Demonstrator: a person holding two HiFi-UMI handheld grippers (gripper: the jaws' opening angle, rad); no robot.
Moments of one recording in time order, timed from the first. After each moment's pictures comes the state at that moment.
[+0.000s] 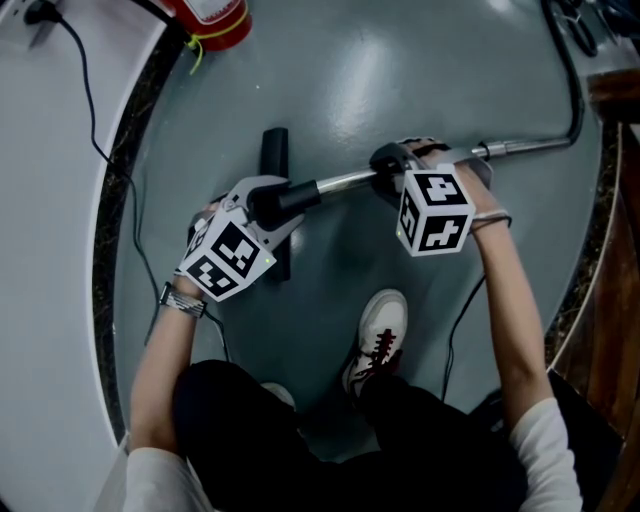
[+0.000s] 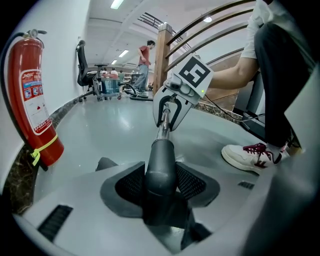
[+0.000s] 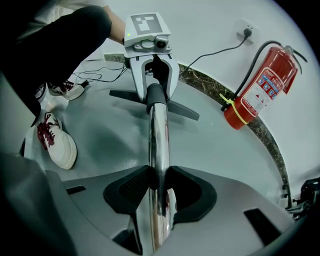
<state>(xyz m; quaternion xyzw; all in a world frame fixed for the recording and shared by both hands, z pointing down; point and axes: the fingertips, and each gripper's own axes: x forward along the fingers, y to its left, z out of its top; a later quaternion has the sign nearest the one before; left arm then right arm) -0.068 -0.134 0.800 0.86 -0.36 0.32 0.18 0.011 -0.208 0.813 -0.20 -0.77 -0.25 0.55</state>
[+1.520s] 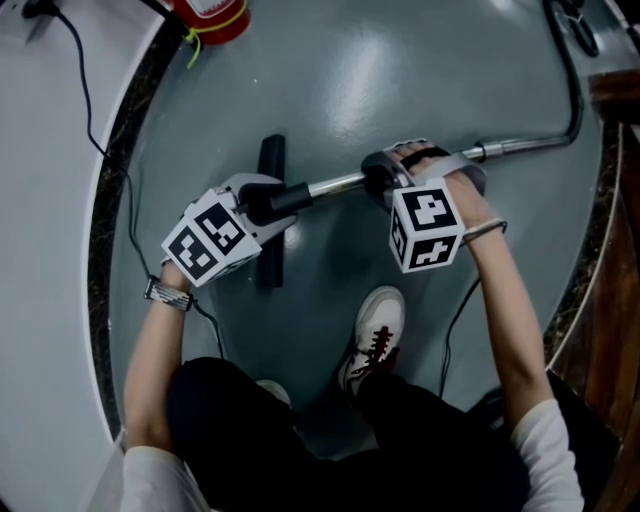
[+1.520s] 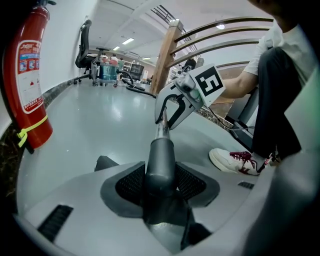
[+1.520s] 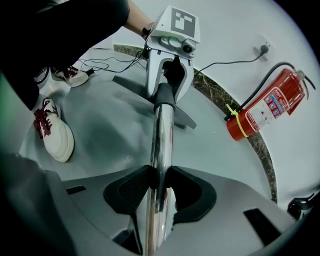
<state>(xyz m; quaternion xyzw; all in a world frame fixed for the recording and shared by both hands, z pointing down) -0.068 -0.121 0.803 0.86 -0.31 0.31 0.26 0.011 -0.191 0.814 -0.21 -0.75 -0.31 0.54</state>
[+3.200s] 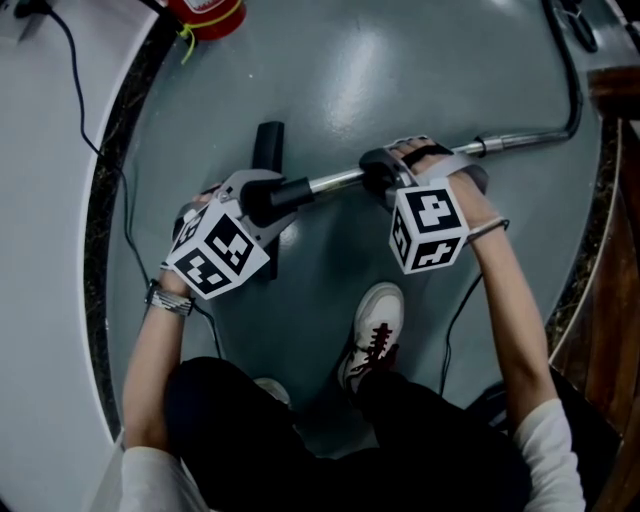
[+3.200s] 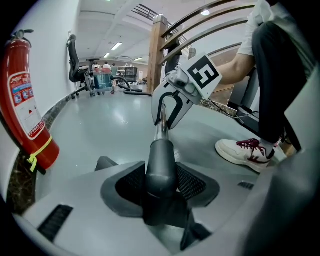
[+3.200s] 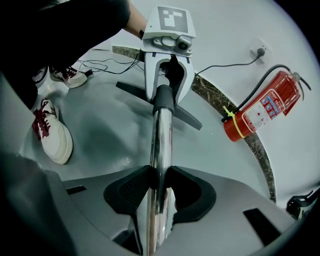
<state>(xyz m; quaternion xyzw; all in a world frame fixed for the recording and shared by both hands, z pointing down) -0.063 -0.123 0.801 0.86 -0.32 0.36 0.19 0.009 -0.190 0.810 -0.20 -0.76 -0.31 0.53</state>
